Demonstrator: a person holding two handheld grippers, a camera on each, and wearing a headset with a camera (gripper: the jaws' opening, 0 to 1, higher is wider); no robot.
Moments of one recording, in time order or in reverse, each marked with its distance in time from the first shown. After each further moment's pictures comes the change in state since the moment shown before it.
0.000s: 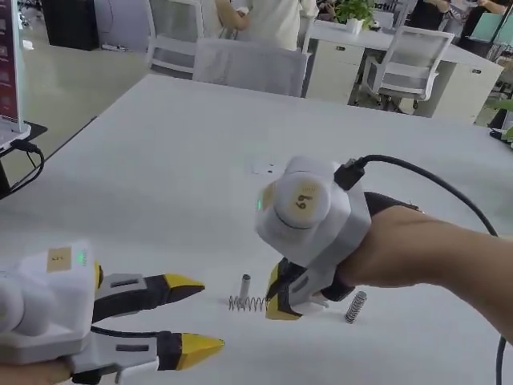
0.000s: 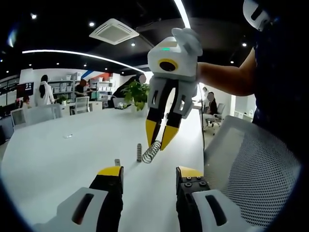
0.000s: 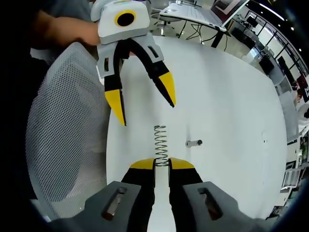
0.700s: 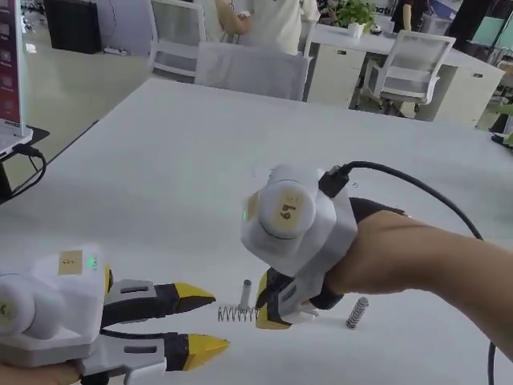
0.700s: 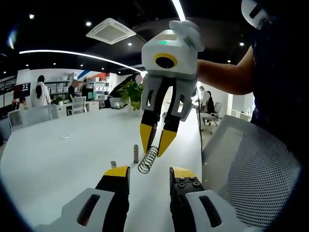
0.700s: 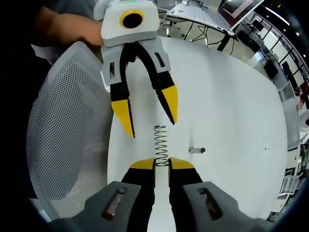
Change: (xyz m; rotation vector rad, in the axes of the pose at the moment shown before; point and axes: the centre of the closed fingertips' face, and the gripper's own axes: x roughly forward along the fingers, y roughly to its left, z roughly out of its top) left arm 0.006 -0.005 0.001 0.011 0.007 -0.031; right arm 0.005 0.005 0.012 -0.045 0.005 0.023
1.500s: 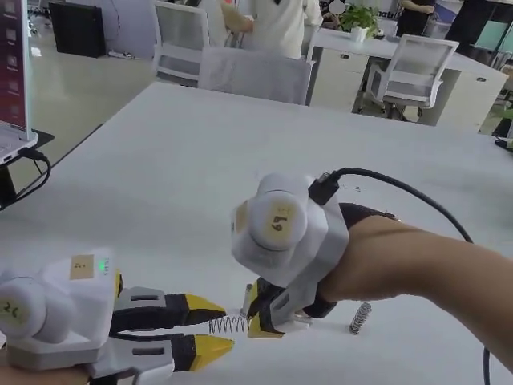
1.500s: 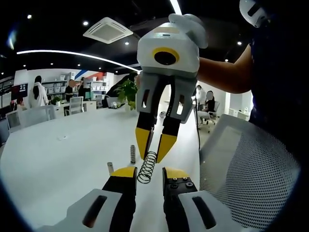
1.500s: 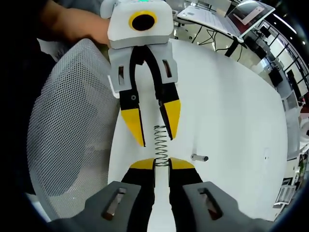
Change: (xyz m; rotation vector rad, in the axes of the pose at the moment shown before) left arm 0.002 -0.002 -0.001 0.010 0.008 -0.021; right arm 0.003 0.008 0.010 -0.067 -0.003 0.027
